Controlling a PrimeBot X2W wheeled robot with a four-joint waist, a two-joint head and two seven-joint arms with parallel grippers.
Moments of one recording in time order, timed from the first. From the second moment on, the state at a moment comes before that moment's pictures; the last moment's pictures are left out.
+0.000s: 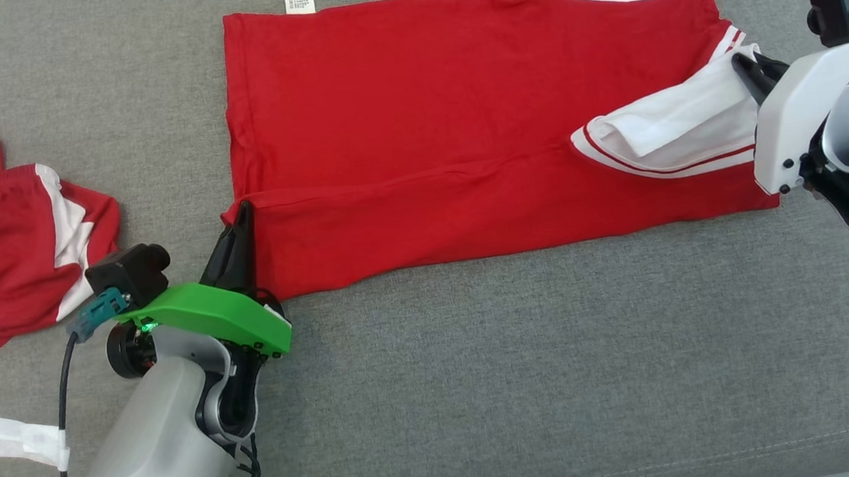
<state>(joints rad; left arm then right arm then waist) -0.56 0.22 -0.53 0.61 -0.94 -0.06 -0.26 -0.64 -0.41 0.17 0.24 0.39 0.13 0.55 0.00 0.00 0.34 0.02</state>
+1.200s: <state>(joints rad) -0.44 0.22 -0.51 0.62 -0.60 0.07 -0.25 -0.46 -0.18 -0.11 0.36 0.18 0.13 0.58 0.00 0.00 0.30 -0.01</state>
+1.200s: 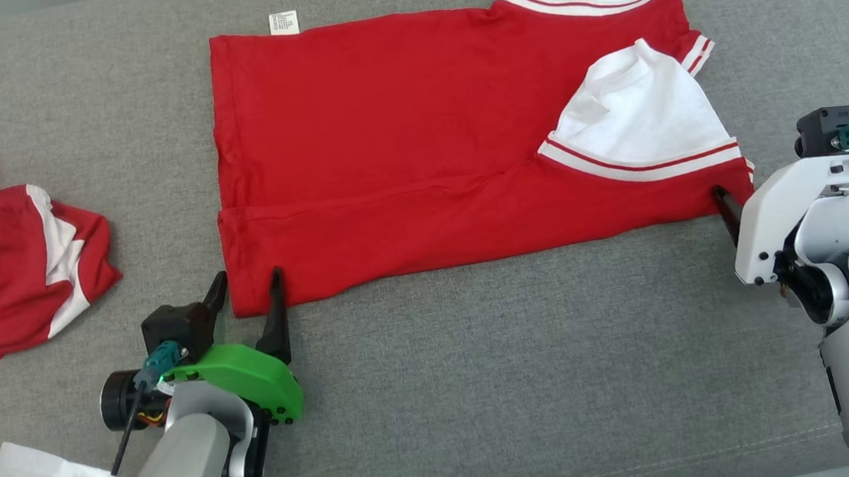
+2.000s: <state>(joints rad) -0.46 0.16 -0.48 0.76 -0.70 0.02 -0.20 -0.40 -0.12 -0.14 0.34 0.27 0.13 0.50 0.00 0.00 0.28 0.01</state>
